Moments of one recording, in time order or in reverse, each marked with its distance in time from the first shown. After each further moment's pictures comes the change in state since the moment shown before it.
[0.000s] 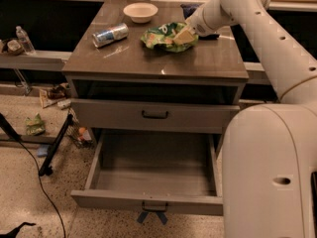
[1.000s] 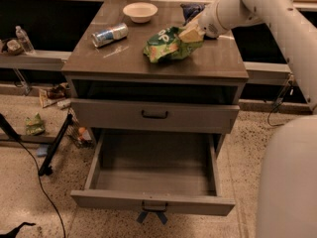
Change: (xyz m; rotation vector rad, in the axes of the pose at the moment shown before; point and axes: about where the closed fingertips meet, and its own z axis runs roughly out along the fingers) arm -0.013 0.040 -0.057 -0.116 -0.101 -0.040
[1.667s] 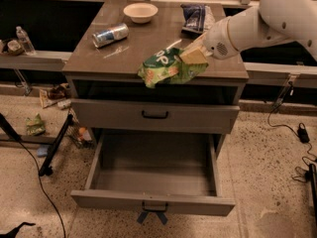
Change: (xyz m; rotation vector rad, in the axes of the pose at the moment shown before) arm 0.002 0.111 -0.062 -0.115 -0.002 0.111
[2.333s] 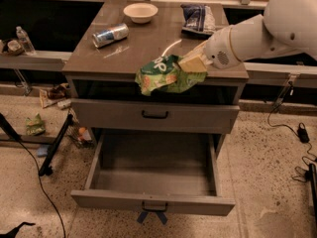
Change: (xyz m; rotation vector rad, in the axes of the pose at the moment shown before) arm 0.002 0.033 -0.009 -0.011 -0.021 0.057
